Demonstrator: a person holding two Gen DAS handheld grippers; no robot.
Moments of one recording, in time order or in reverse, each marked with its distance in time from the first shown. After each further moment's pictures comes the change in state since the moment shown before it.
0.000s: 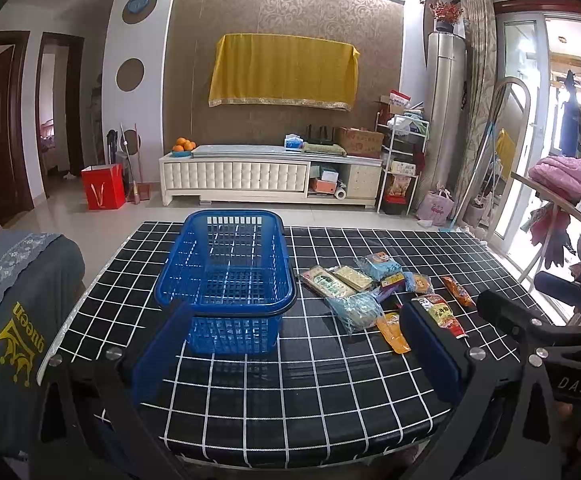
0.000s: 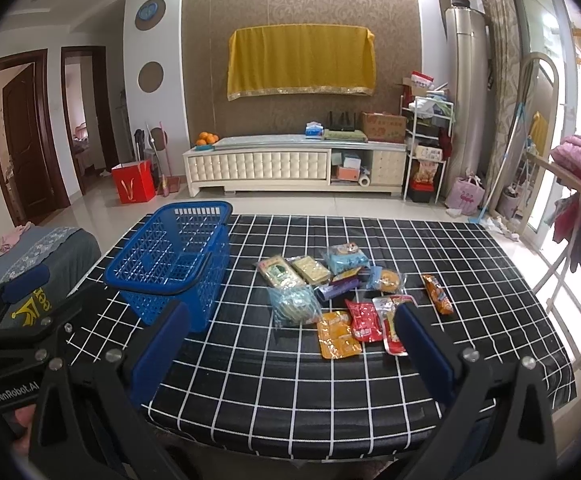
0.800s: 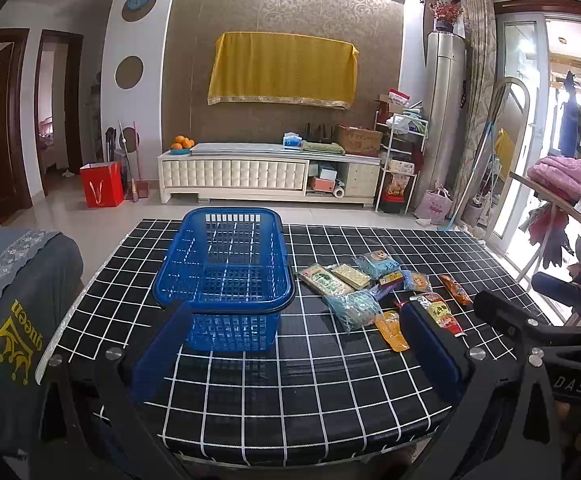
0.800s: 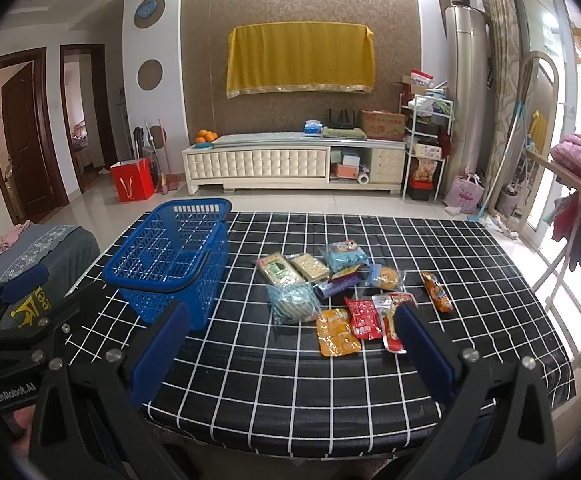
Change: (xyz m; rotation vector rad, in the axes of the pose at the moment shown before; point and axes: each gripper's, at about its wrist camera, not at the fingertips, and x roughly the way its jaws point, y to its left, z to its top) left arm -0.001 0.002 -0.001 0.002 -0.012 -0.008; right arm 0.000 0.000 0.000 0.000 0.007 -0.007
